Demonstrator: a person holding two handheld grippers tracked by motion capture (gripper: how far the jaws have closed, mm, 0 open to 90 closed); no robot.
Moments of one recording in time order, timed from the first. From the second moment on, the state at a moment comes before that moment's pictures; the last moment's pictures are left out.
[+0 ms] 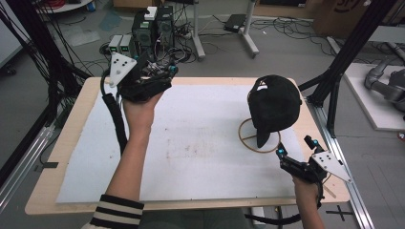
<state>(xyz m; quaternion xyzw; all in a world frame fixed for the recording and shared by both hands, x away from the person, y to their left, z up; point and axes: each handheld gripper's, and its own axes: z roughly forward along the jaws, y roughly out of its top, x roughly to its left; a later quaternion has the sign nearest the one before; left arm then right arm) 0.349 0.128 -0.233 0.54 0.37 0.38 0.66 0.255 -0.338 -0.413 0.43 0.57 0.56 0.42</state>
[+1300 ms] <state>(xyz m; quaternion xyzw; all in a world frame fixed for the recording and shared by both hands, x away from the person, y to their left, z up) 0.294 0.247 -0.306 0.52 0.43 0.42 0.60 0.259 -0.332 -0.415 0.43 0.56 0.57 0.41</state>
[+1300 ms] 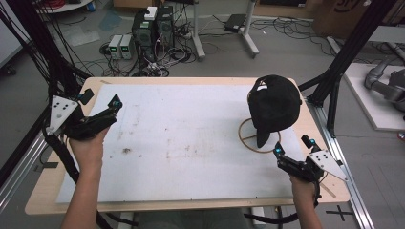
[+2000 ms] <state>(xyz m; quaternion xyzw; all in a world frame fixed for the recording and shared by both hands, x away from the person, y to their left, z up) 0.274 0.272 -0.355 0.53 0.44 0.43 0.58 0.261 -0.333 -0.417 0.43 0.56 0.57 0.41</state>
